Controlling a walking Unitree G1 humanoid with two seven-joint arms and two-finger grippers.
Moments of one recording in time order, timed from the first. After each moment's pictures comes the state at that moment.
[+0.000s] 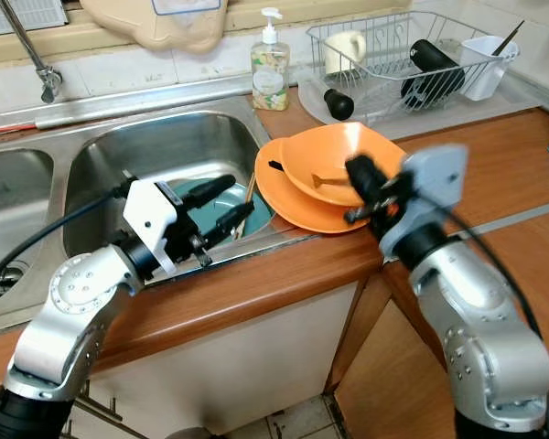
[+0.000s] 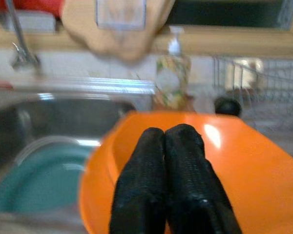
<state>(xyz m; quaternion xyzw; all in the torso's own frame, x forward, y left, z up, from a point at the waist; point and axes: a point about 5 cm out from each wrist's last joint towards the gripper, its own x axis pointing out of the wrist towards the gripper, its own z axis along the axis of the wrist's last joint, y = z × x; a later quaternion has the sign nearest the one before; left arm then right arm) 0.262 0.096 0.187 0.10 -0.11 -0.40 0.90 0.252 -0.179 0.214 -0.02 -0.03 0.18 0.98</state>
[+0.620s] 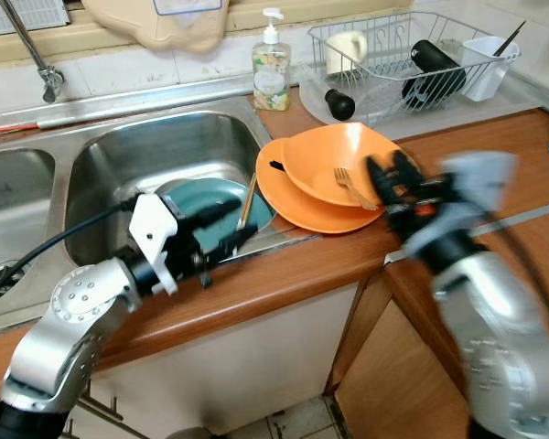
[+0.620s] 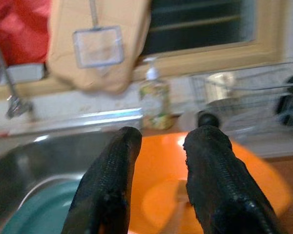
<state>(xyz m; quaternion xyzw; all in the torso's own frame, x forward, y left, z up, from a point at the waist) 0.251 0.097 0.172 0.04 -0.05 -0.45 0.89 0.240 -0.208 0.226 0.08 -0.08 0.15 0.98</state>
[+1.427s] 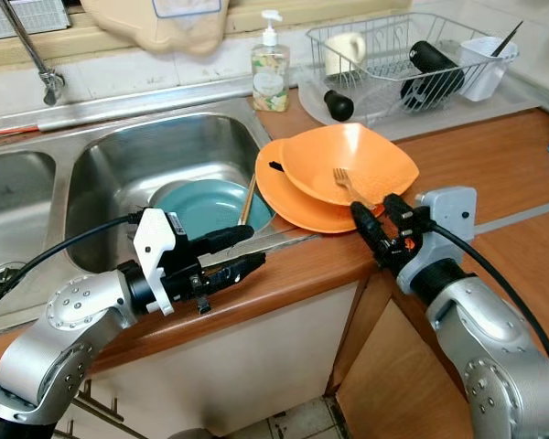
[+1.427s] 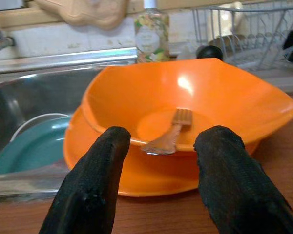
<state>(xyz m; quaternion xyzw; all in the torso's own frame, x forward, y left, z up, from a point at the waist) 0.240 0.095 0.167 0.02 -0.01 -0.50 0.86 0.235 -0.200 0.189 0.03 0.04 0.15 0.99</state>
